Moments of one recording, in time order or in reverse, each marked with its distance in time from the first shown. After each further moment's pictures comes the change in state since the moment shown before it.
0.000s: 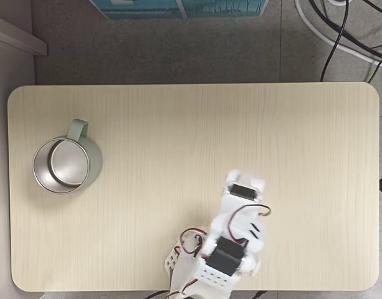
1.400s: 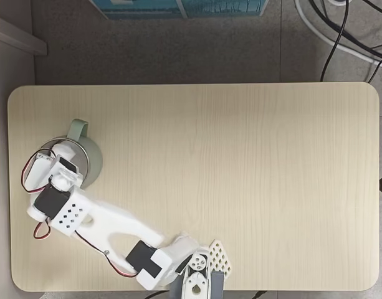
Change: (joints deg) arm -55.2 53.4 30.0 -5.7 -7.2
